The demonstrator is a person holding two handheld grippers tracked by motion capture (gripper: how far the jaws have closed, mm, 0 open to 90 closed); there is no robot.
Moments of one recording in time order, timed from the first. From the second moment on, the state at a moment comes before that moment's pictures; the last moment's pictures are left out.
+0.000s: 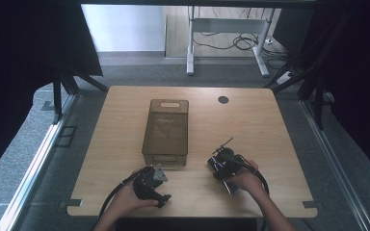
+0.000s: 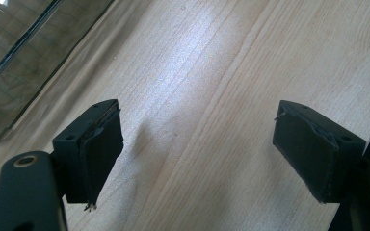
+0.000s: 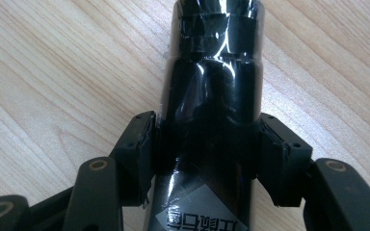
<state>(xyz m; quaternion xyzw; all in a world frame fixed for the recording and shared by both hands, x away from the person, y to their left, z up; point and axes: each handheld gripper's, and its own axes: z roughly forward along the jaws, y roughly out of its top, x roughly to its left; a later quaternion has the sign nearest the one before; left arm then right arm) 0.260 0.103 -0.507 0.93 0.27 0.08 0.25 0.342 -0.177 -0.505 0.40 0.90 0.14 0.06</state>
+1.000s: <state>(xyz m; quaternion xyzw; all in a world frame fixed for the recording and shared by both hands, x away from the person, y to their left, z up) 0.261 0.095 -0.519 0.93 0.26 0.07 0.23 0.361 -0.212 -0.484 0.45 0.85 0.26 -0.06</state>
